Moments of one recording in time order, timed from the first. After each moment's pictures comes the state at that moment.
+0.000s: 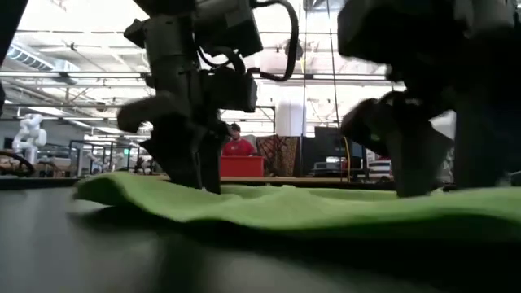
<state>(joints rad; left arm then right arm) -0.17 1.91 1.16 -0.56 -0.08 -0.01 0.48 1.88 1.09 -0.18 -0.11 0.35</state>
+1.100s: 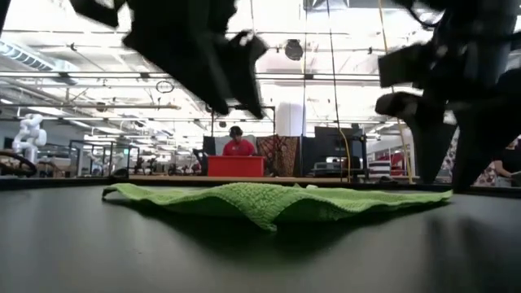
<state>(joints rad) -0.41 1.88 1.36 -0.49 -0.10 0.09 0.43 1.70 1.00 -0.73 0.18 0.24</state>
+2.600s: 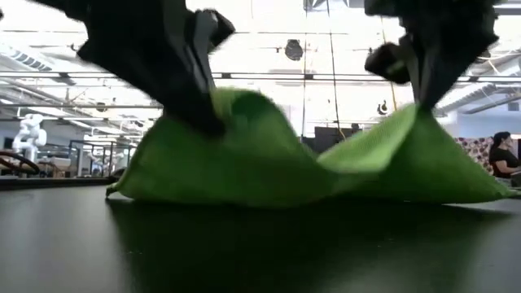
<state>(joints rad) -0.61 1.95 1.36 -0.46 -0.41 -0.15 0.39 1.54 1.12 -0.77 0.02 0.24</state>
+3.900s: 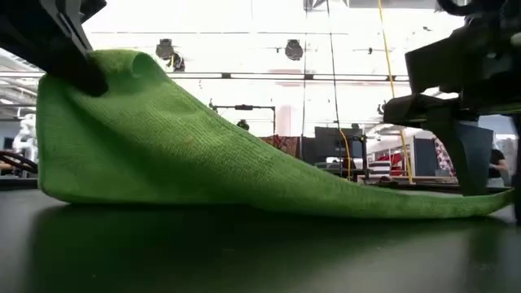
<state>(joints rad) -0.82 1.80 1.23 -0.76 -0.71 -0.75 0.55 1.85 1.15 -0.83 0.11 0.19</state>
